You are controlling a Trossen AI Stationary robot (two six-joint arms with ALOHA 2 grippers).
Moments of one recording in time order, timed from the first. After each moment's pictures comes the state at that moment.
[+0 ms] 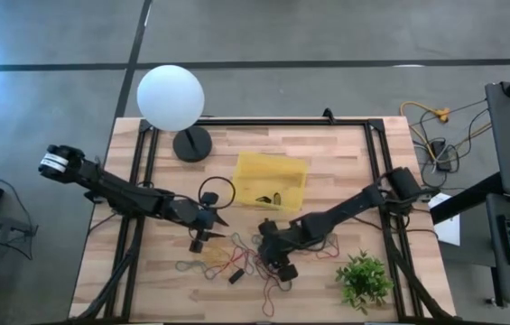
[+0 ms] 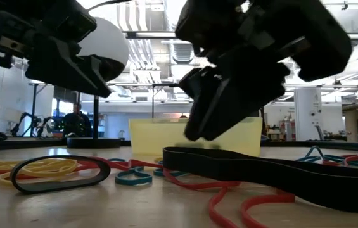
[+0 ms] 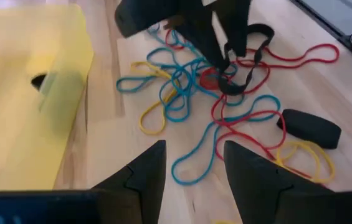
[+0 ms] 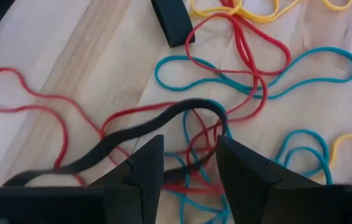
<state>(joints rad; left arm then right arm) -0.29 1.22 0.45 0.24 -0.06 -0.01 0.35 1.98 1.21 -0.15 -0.08 0.03</state>
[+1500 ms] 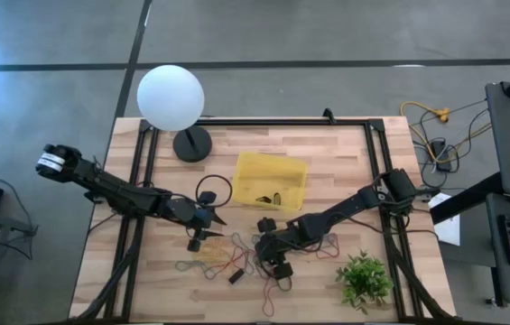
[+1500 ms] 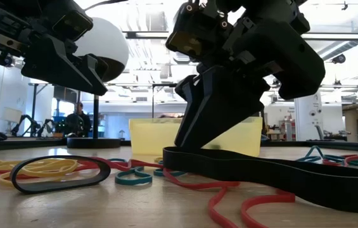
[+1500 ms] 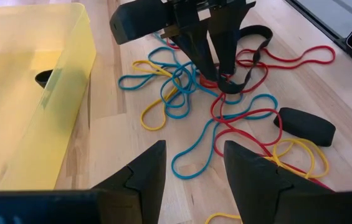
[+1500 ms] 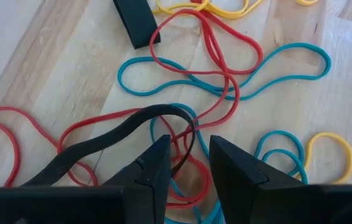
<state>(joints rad) -0.29 1.18 0.43 0.23 -0.06 -0.02 0.34 2.01 1.23 -0.14 0.00 0.04</state>
